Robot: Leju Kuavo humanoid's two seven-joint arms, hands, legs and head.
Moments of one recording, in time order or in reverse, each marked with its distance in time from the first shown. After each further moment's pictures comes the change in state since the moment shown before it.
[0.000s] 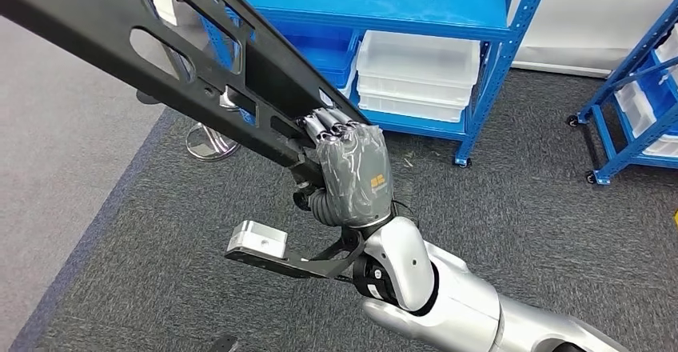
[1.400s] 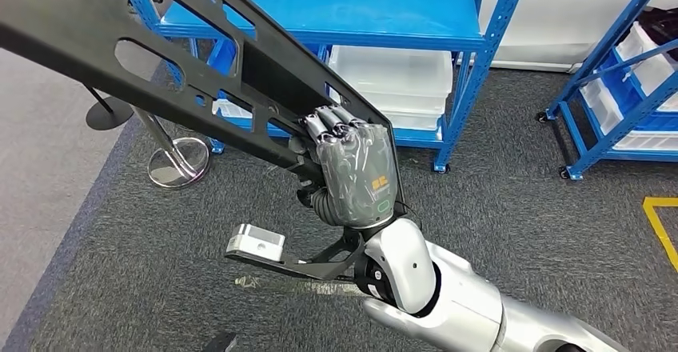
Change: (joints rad) left arm -0.010 0.015 0.000 0.000 -0.012 0.008 0.055; right arm -0.002 0.000 -0.001 0.001 0.086 0.018 0.018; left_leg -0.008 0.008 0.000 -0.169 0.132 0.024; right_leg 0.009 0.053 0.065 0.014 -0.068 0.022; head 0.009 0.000
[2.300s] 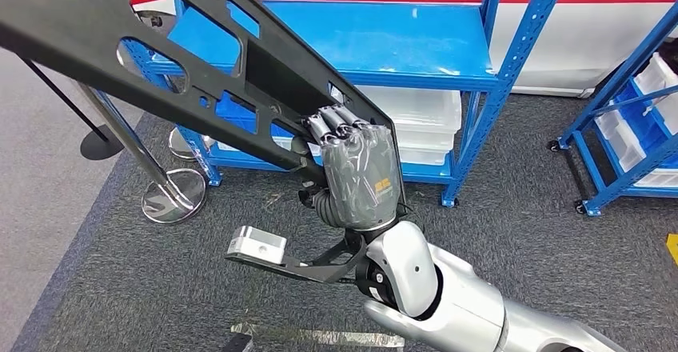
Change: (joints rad) left arm 0.008 -0.084 0.008 0.000 0.002 -0.011 -0.053; right arm -0.006 0.000 -0.001 -0.004 0.014 -0.002 0.004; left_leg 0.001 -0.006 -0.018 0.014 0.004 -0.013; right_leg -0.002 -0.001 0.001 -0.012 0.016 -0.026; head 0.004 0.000
